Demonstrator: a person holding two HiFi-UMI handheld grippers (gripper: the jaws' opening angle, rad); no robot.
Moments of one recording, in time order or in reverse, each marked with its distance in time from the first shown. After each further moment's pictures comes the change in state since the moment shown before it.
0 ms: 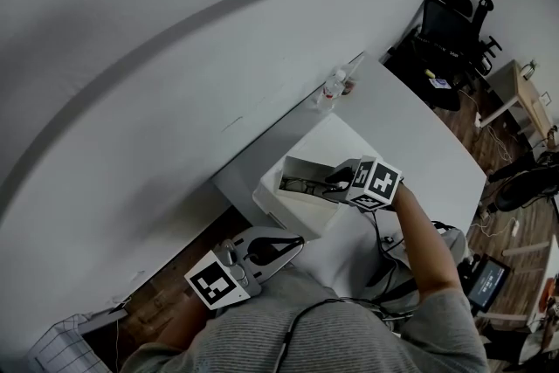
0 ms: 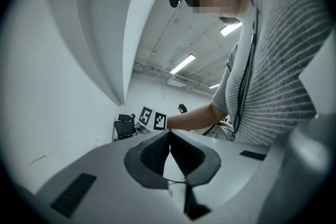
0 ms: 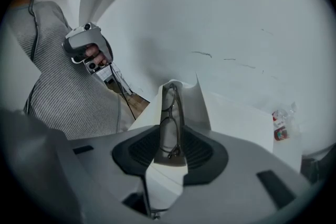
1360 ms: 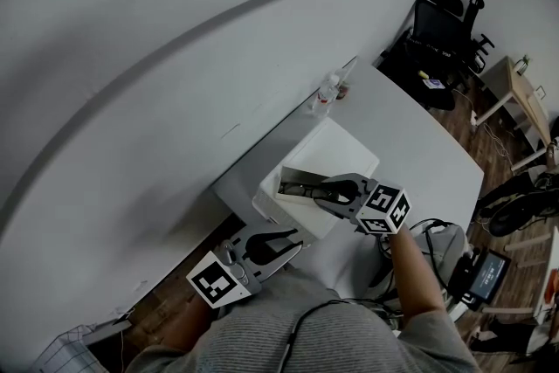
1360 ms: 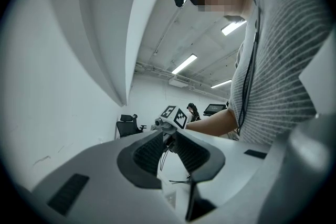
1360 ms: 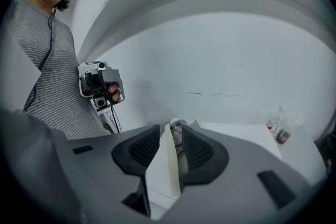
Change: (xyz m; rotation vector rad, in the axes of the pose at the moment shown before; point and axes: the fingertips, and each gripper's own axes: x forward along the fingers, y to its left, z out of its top) left arm -0.004 0.010 0.007 -0.016 -0.059 0.039; right arm -0.037 0.028 0.048 0.122 -0.536 -0.114
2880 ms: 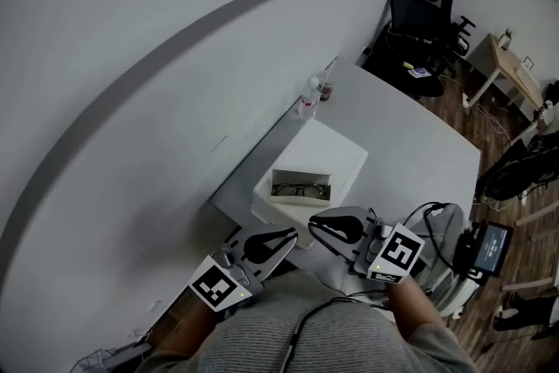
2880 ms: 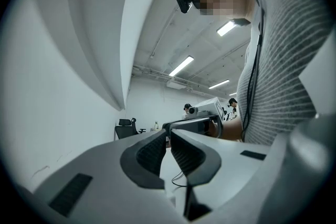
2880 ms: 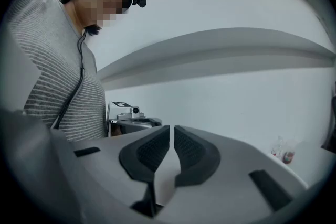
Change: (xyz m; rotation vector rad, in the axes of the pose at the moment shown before) left arm 0.005 -0.008 0.023 -0.008 -0.042 0.000; right arm -0.073 0.115 0.092 -0.052 -0.527 -0.093
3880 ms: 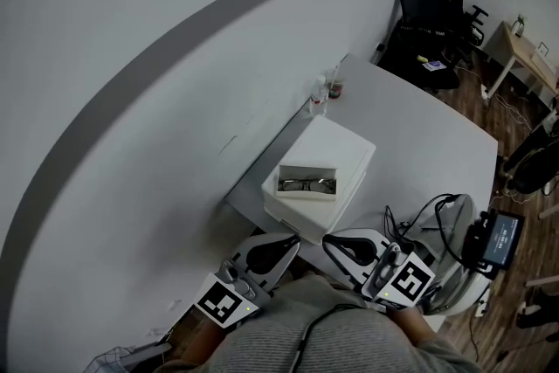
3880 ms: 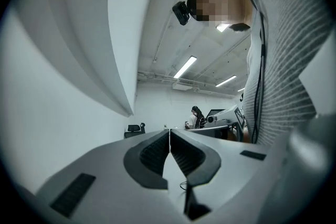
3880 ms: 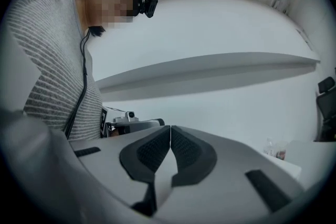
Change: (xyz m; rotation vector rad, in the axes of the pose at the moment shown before) left arm -0.001 -0.034 0.023 0.051 -0.011 0.123; right arm -0.049 0.042 0.017 0.035 -0.201 -0.102
